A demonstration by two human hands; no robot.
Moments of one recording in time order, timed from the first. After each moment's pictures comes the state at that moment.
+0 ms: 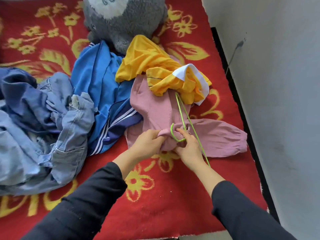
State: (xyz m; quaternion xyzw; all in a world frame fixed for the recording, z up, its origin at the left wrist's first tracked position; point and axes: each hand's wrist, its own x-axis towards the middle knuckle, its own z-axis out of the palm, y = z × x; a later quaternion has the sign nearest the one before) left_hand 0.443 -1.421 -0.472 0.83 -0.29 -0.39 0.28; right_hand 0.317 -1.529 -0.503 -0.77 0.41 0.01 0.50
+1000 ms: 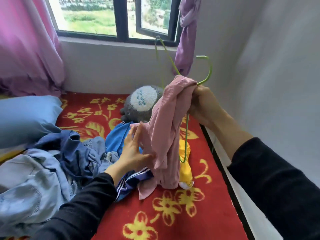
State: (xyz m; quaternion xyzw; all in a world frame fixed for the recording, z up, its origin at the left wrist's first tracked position) left_hand 0.496 -1.314 -0.256 0.82 -0.34 -0.09 0.46; right_hand 0.403 -1.491 -0.070 -0.60 0.13 -0.20 0.76
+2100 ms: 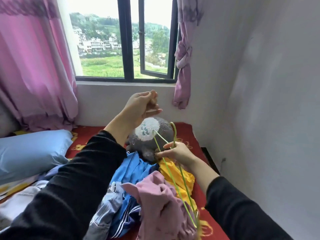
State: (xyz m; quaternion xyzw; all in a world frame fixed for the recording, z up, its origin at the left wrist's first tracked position) left_hand 0.504 -1.346 -0.010 0.56 -0.28 -0.24 0.75; right_hand 0.394 -1.471 -0.137 -0.74 0.26 -0.07 0.61
